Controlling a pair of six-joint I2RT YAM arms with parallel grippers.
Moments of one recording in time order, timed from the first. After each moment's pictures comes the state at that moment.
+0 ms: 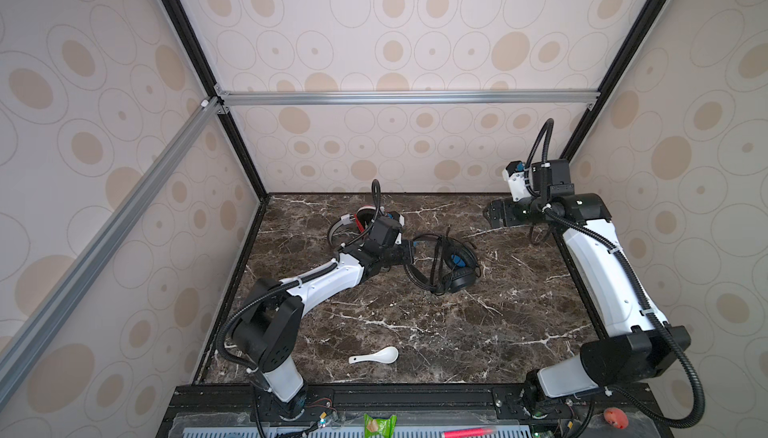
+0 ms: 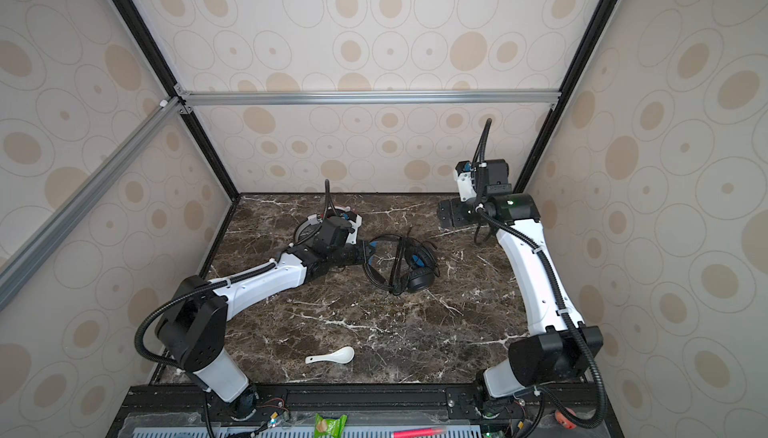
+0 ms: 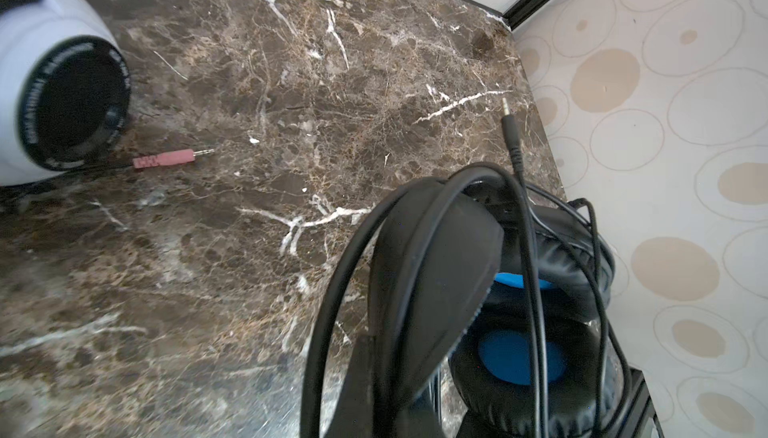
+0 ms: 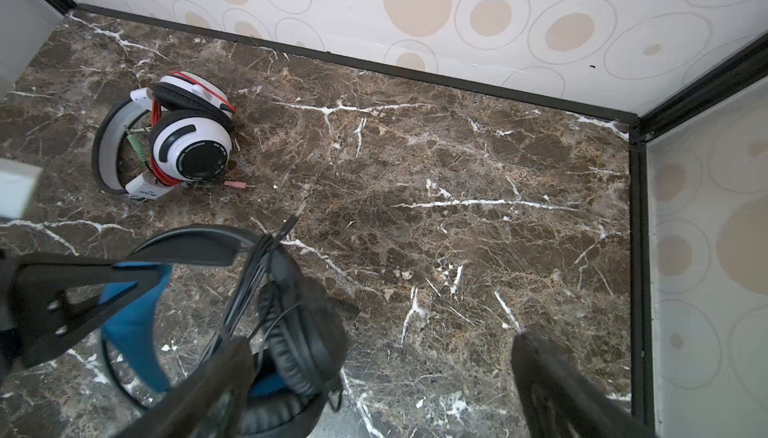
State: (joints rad) left arm -0.67 1.72 1.19 -0.12 0.13 -0.67; right arm 0.14 1.46 1.68 -1.00 -0.11 -0.05
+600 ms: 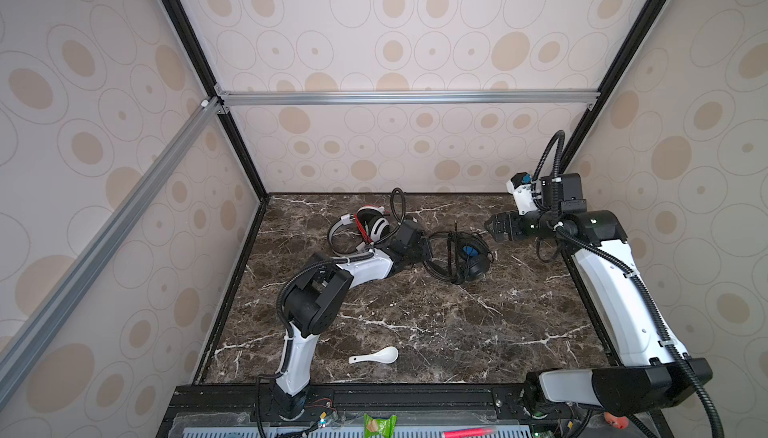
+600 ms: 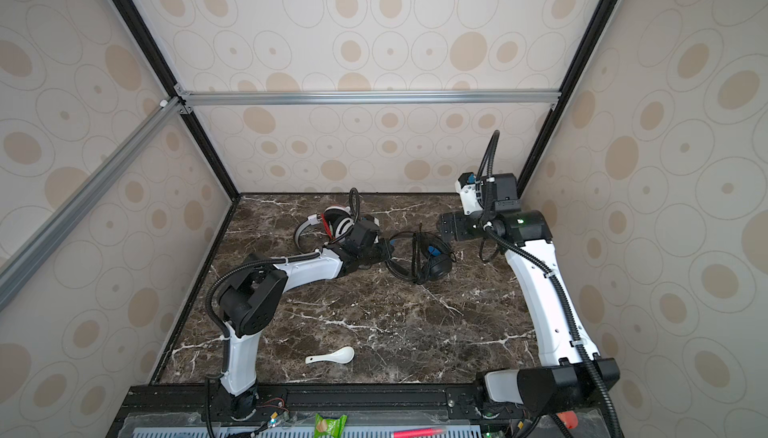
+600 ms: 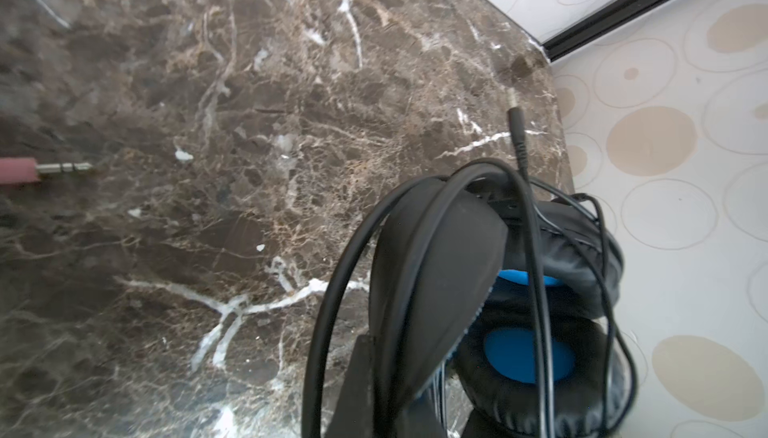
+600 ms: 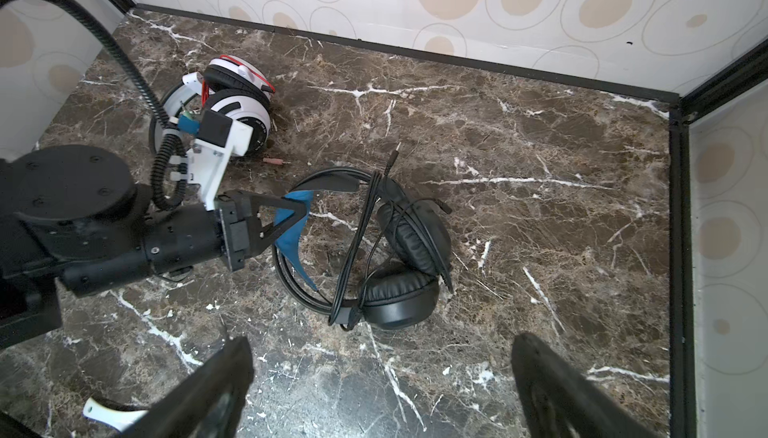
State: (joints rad) left arm -0.71 2.04 1.37 0.04 0.06 -0.86; right arm 0.14 1.33 1.57 -1.01 -0.19 -0.04
